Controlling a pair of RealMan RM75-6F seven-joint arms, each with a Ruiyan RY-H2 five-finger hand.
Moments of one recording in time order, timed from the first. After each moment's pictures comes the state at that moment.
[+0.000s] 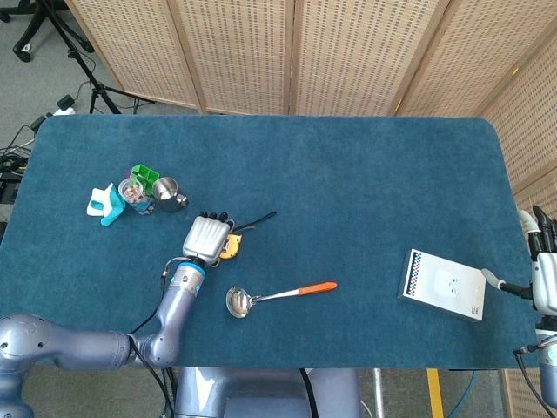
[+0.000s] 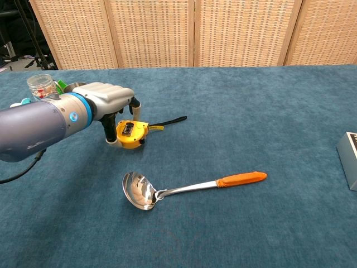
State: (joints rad) left arm -1.04 -1.69 -0.13 -1.52 0.52 1.16 0.87; right arm 0.16 -1.23 0.20 -1.32 -1.39 1.47 0.29
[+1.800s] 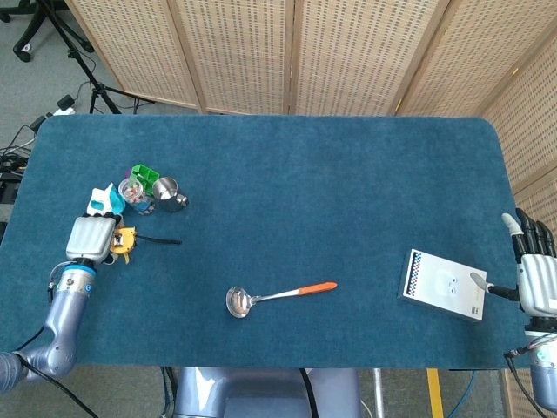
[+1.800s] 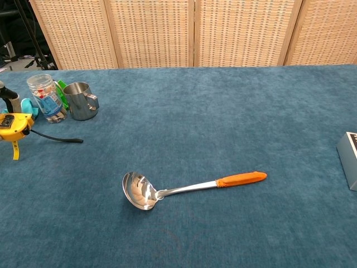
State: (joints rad) left arm -0.69 -1.33 -0.03 -1.52 0.71 1.10 0.59; right arm 0.17 -1.23 0.18 -1.36 -1.41 1.46 0.23
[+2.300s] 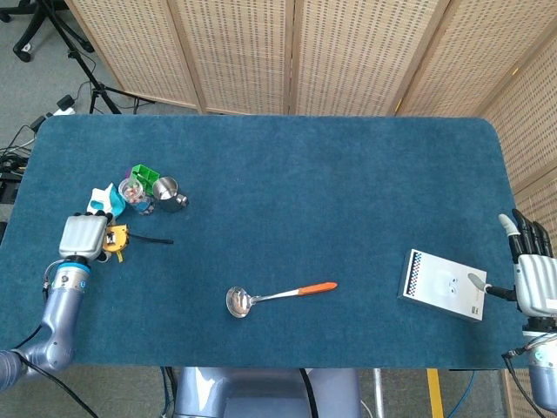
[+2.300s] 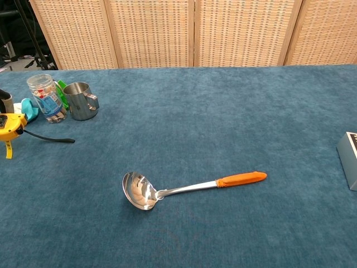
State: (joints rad) left arm -0.67 -1.35 -0.06 -1.45 0.70 1.06 0.59; right arm 0.17 -1.23 0.18 -1.37 -1.42 1.46 0.22
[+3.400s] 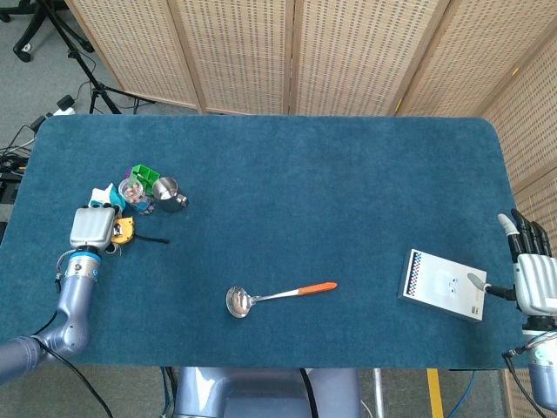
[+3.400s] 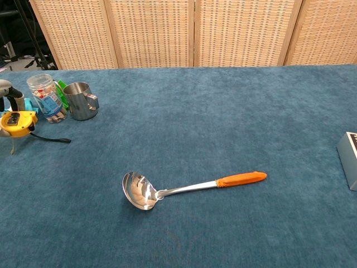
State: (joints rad) left arm -0.71 -1.43 -0.12 -1.34 0.62 1.01 0.66; right arm 0.17 -1.23 0.18 -1.37 -1.41 1.44 0.23
